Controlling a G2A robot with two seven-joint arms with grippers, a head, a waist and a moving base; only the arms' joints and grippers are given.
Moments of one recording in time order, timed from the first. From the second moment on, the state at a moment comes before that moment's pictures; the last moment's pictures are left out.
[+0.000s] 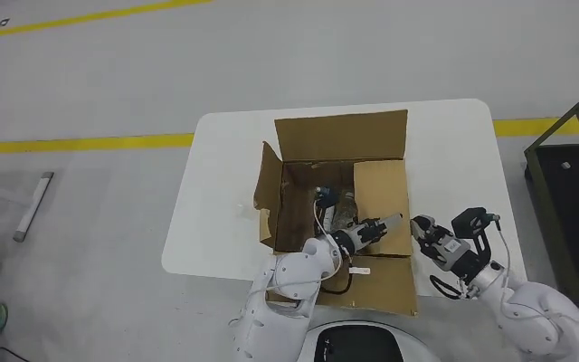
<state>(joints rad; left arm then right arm) 1.18 -1.64 -1.12 -1.69 0.57 0.16 -0.80 -1.68 -1.09 1.54 -1.92 -0.75 -0.36 0.23</state>
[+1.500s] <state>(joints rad) 0.96 -1.66 -0.81 -1.63 0.73 0.05 -0.74 -1.71 -1.10 1.74 -1.82 -0.01 -0.36 0.37</state>
